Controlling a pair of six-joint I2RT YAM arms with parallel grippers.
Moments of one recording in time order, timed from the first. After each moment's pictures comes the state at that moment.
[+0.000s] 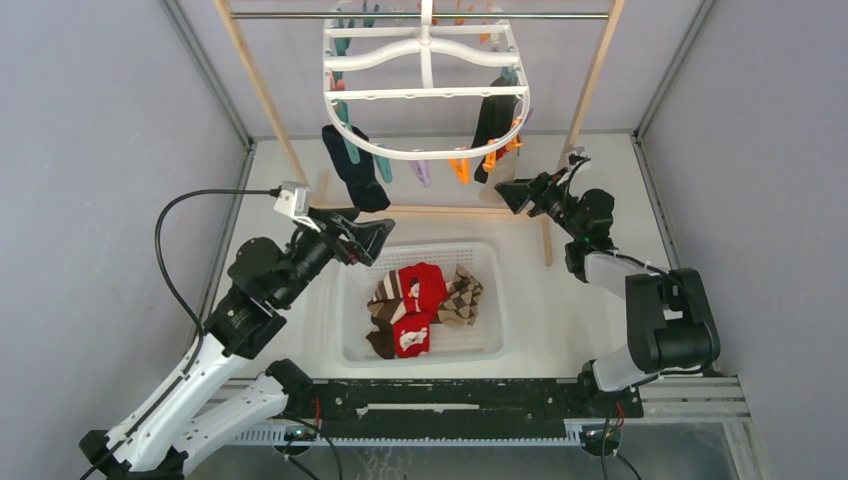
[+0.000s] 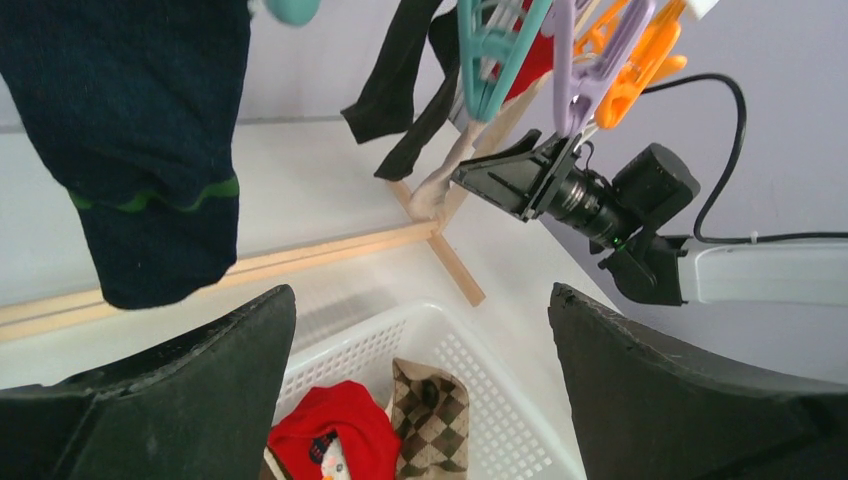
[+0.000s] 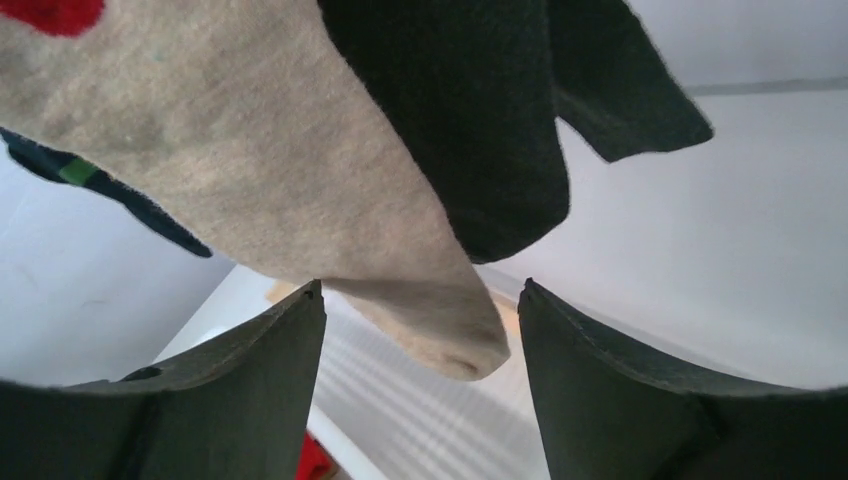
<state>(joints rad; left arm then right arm) -0.67 0.68 0.84 -0.08 -0.04 -0.43 0.11 1.49 0.65 0.92 -0.56 0.60</state>
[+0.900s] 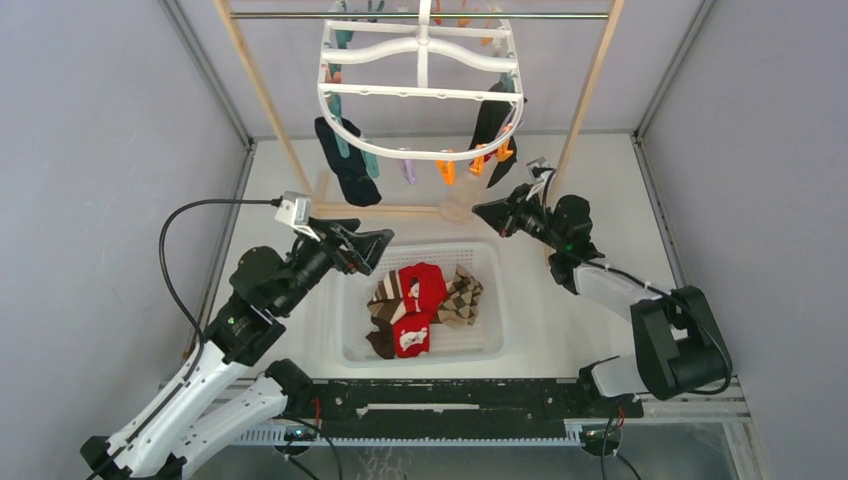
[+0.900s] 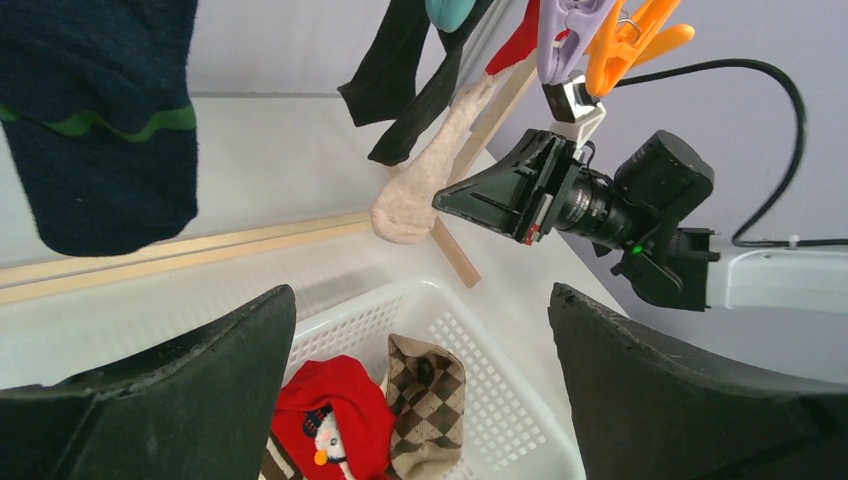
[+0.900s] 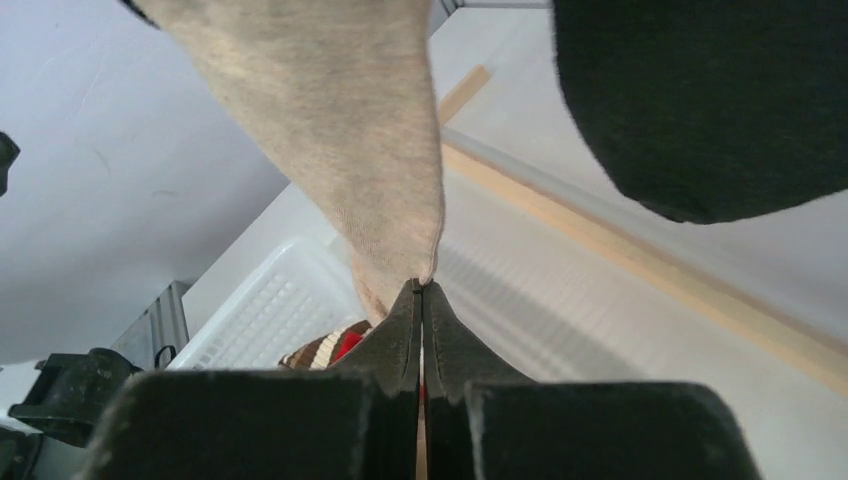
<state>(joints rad) -0.67 0.62 0.76 -0.09 -0.02 -0.46 0.28 1.42 0.63 0.79 -0.62 0.57</state>
